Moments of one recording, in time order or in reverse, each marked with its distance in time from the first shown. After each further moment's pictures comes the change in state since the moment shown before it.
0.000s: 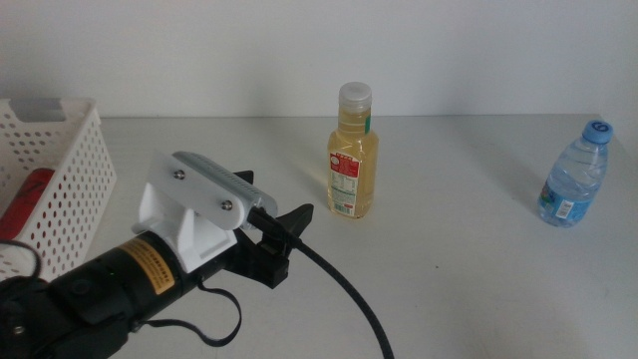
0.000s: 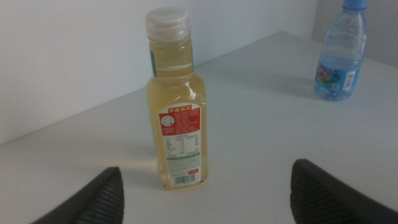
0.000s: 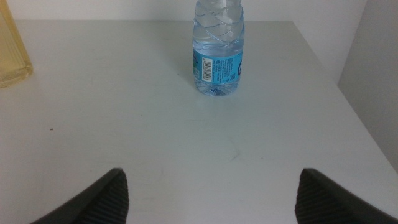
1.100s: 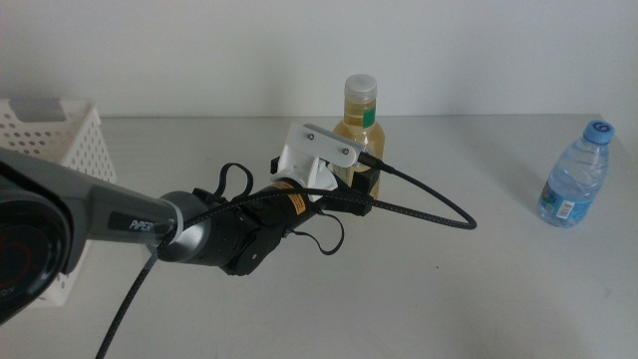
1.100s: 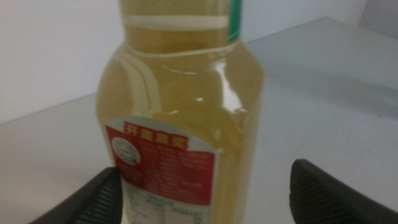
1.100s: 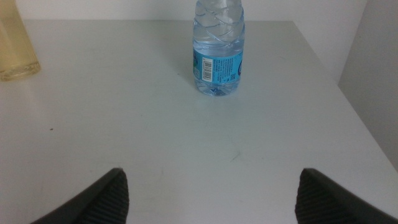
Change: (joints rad) left arm 0.022 0.790 -0.586 -0.015 -0.187 -0.040; right arm 0.000 0.000 0.000 0.000 0.000 0.000
